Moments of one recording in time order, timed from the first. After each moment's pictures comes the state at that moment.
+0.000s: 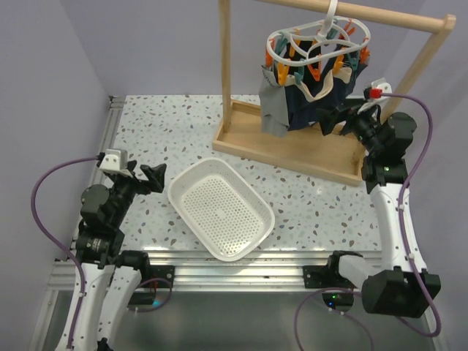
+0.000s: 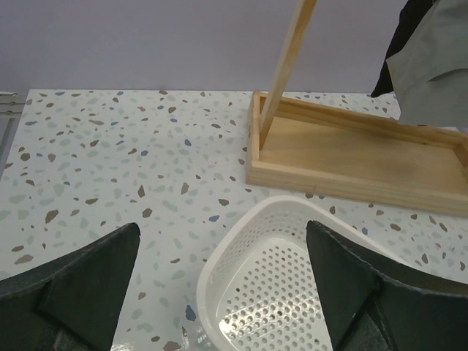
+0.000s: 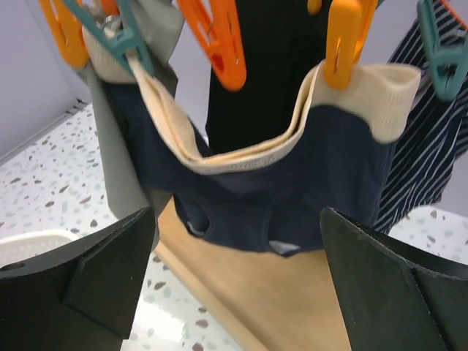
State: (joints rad) left arm -0.11 0.43 0.69 -0.29 0.11 -0.20; right arm -0.10 1.04 1.06 0.03 -0.55 0.08
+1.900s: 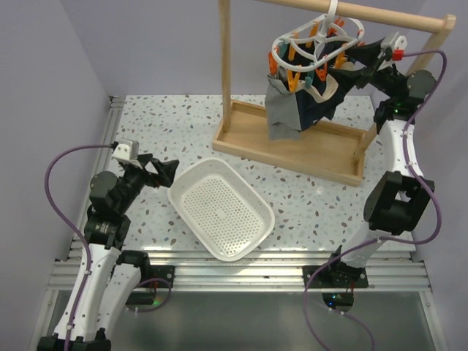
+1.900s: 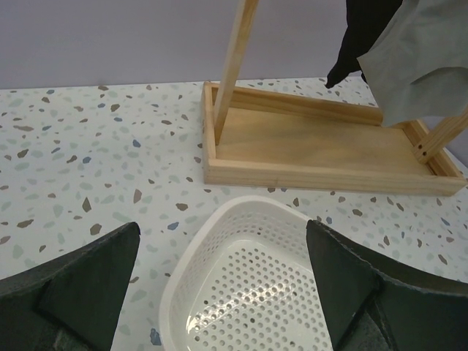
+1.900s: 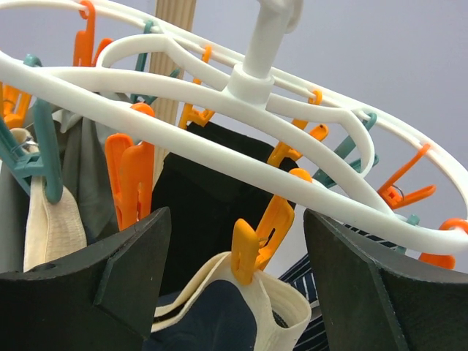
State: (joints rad) left arm -0.11 0.57 0.64 -0.11 0.29 -0.23; right arm -0.27 1.74 1.61 0.80 -1.17 0.32
